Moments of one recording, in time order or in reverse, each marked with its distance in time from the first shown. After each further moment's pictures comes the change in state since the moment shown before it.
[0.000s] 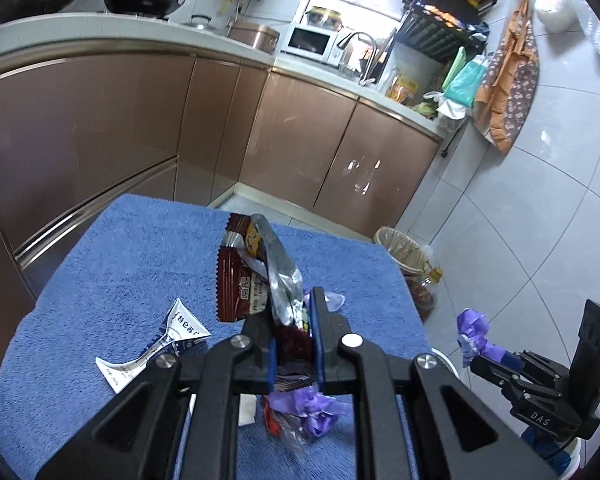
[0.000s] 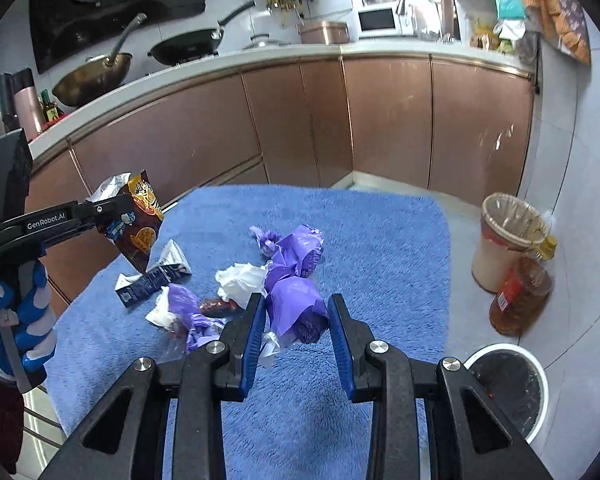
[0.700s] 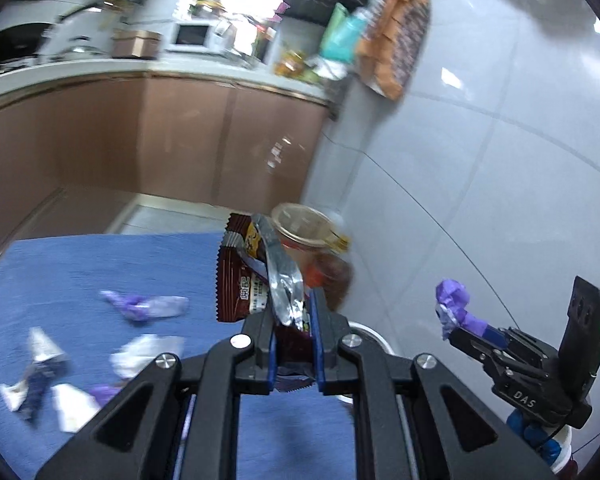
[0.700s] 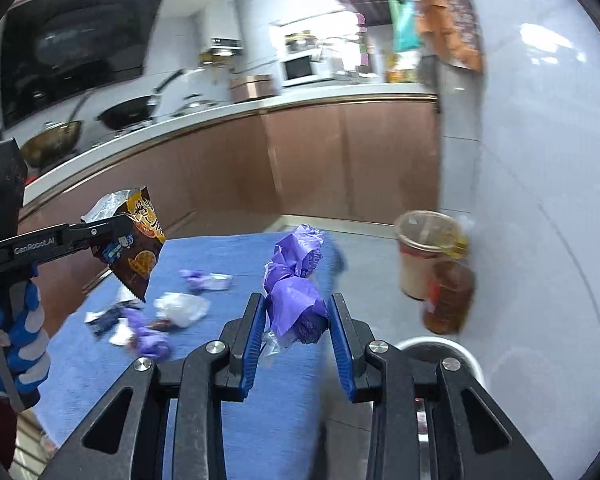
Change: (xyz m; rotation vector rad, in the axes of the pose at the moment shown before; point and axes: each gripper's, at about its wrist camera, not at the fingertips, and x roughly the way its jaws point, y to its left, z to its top) left arm 0.032 -0.191 -0.015 0.242 0.094 -0.267; right arm -0.121 -0.078 -0.036 0.152 -0.168 -0.224
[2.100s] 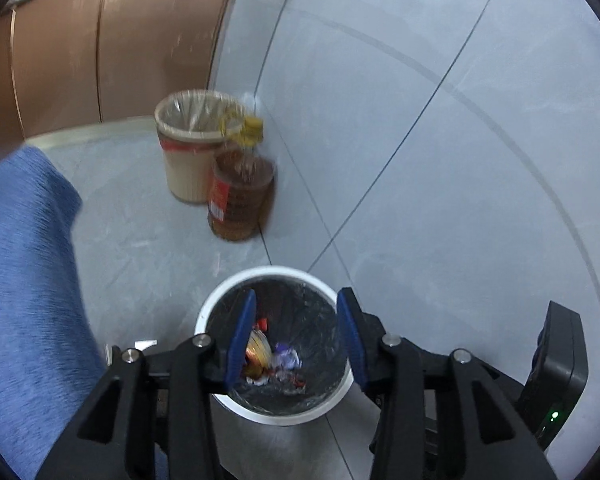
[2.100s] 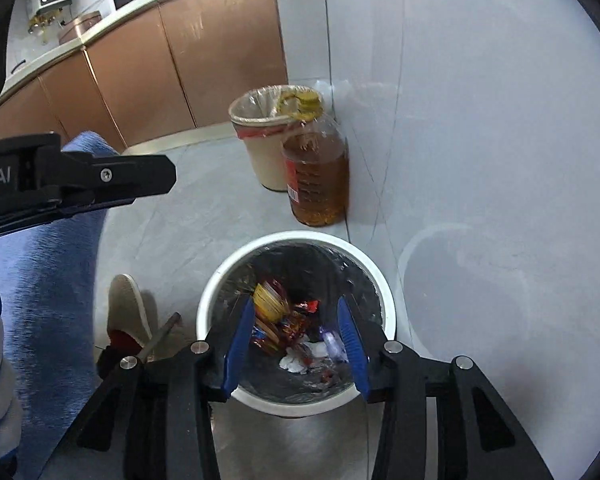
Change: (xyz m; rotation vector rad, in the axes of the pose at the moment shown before) left arm 0.284 -0.108 -0.039 0.099 0.350 -0.188; right arm 0.144 -0.179 -0.093 0.260 0.314 -0.376
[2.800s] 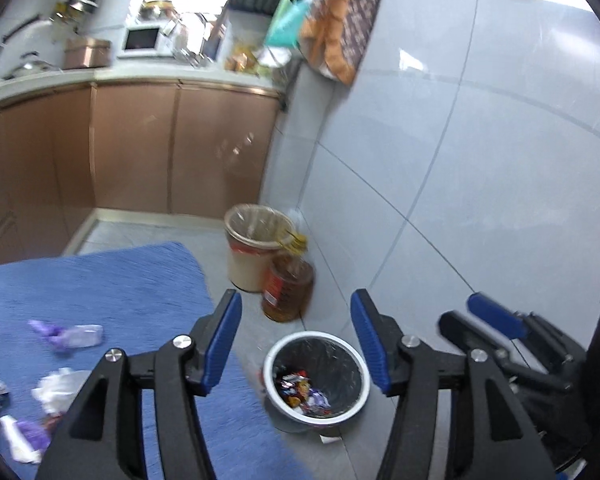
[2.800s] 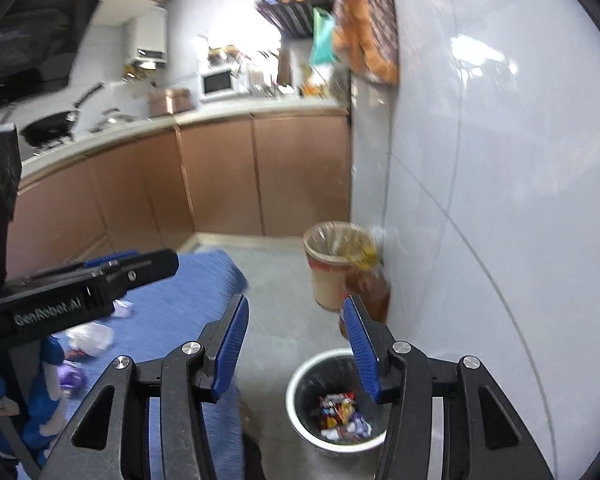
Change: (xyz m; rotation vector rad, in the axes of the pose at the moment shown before) left arm -0.259 0.005 -0.039 -0.014 -0.382 0.142; right arm -0.227 0.093 0.020 -0.179 -0.418 0.125
